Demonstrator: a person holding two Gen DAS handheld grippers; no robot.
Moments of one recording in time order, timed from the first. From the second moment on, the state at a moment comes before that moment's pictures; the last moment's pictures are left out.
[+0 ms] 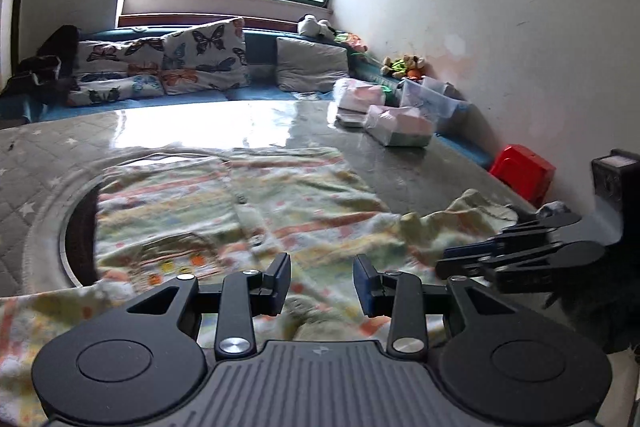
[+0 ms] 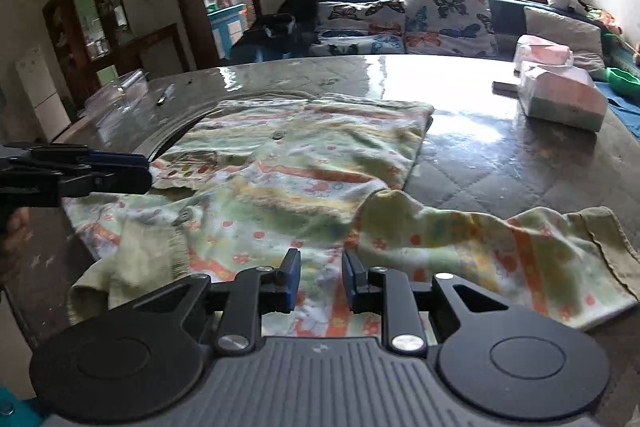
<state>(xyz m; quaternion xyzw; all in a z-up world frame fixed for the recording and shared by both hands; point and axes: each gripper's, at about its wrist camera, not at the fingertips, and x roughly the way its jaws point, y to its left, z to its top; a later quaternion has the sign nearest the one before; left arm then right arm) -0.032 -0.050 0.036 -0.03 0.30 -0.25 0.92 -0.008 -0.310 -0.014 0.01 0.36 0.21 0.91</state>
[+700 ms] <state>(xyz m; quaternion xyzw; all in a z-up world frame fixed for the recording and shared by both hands) -0.041 -0.071 -0.014 0.00 0.37 -0.29 0.88 0.055 -0.467 -0.039 0.06 0.32 -0.05 0.94</state>
